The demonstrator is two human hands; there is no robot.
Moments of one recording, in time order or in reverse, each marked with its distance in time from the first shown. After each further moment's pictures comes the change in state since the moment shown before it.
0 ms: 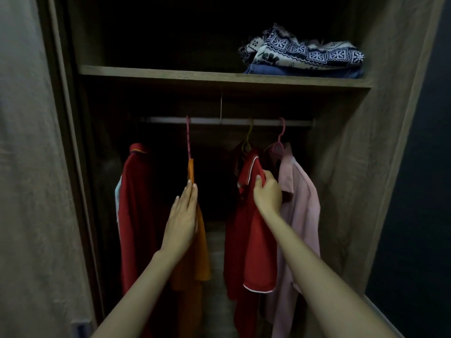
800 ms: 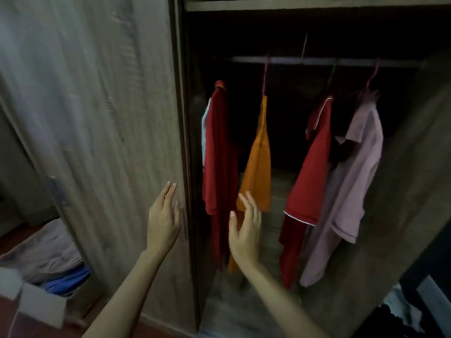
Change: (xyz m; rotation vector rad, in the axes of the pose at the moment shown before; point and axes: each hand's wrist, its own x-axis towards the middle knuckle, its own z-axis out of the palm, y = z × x) left_hand -0.231 -0.060 -0.106 0.080 0.165 -0.430; right_hand -0.307 -0.016 0.027 0.309 -0.309 -0.287
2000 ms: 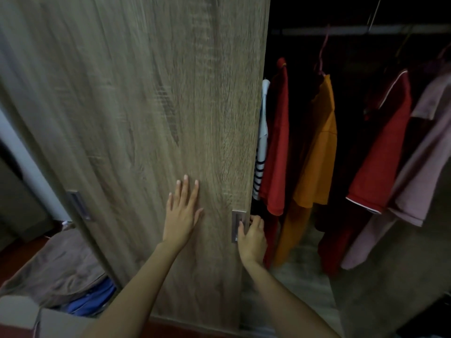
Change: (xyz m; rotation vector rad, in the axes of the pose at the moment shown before) left_hand 0.057 -0.203 -0.001 0.305 -0.305 0.228; right_hand -0.041 0.011 0.228 -0.387 -0.017 0.528
